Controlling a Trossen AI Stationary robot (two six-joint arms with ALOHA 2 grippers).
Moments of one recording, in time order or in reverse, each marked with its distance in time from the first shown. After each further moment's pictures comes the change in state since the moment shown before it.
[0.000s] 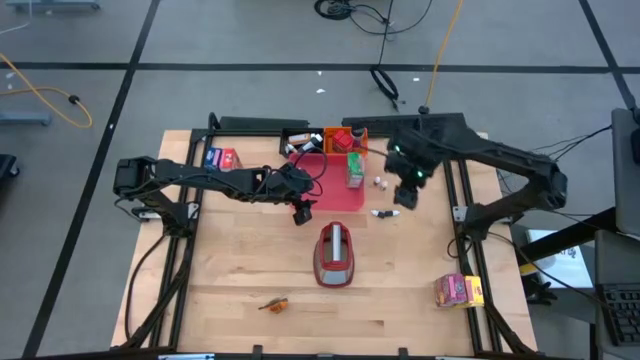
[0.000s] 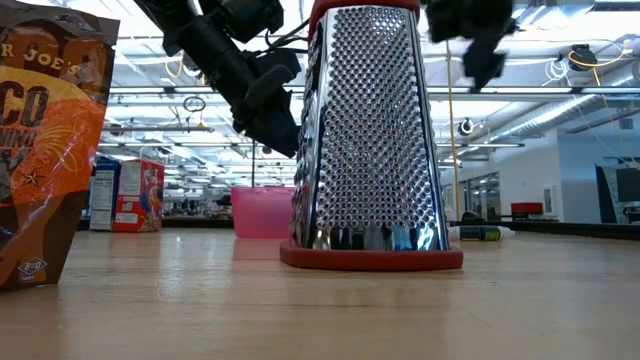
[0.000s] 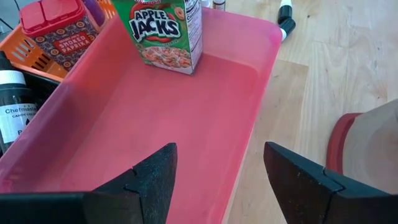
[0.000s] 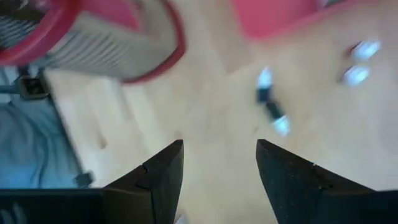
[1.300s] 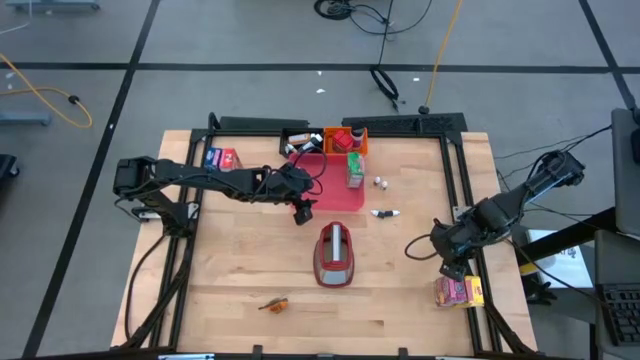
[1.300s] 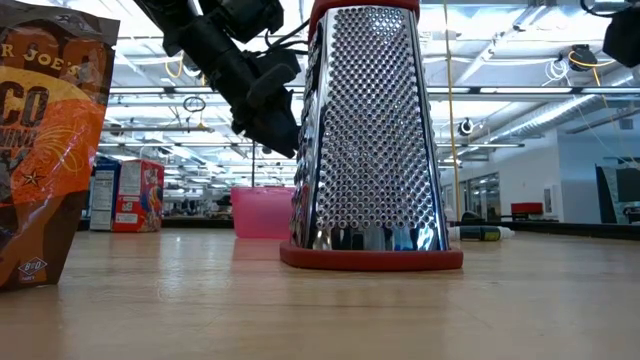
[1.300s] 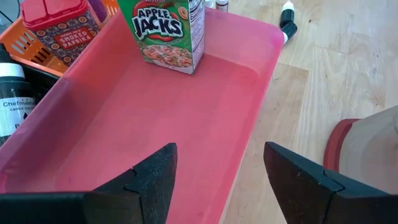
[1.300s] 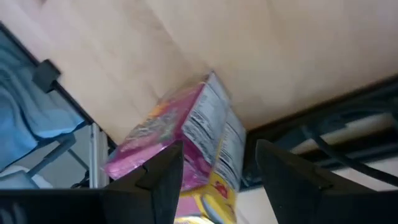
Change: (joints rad) left arm 0.001 0.000 0.000 0.002 0.000 -0.040; right arm 0.909 -0.406 -0.566 0.116 0.016 1.056
